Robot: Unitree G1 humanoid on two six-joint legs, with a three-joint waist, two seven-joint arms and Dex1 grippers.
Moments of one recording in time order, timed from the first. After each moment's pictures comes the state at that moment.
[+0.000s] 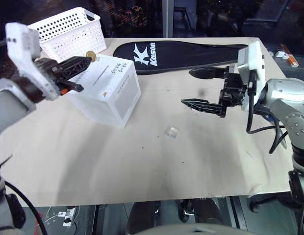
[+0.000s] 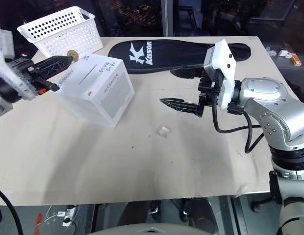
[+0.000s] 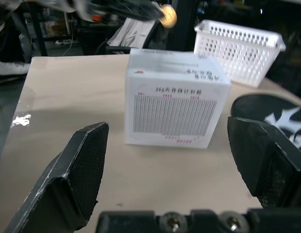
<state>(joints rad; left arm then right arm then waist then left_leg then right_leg) -0.50 1.11 0.40 -0.20 -1.27 0.98 -0.22 -0.74 -0.68 0.03 -0.43 0.69 0.71 0.85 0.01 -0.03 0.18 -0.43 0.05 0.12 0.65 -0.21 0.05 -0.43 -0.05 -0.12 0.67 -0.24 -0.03</state>
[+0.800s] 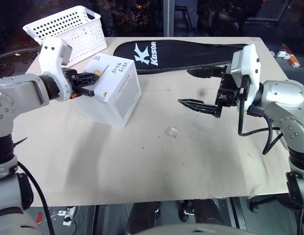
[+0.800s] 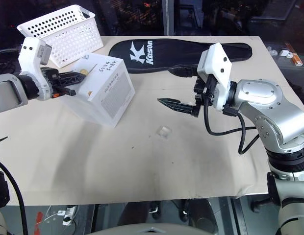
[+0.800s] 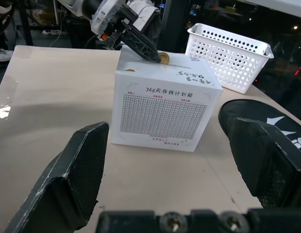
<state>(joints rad) -0.69 1.05 0.23 -0.09 -0.94 1.20 -0.31 -0.71 -0.66 0.06 -0.46 0.64 0.69 0.81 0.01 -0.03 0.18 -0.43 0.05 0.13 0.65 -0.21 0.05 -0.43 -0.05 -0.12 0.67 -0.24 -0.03</state>
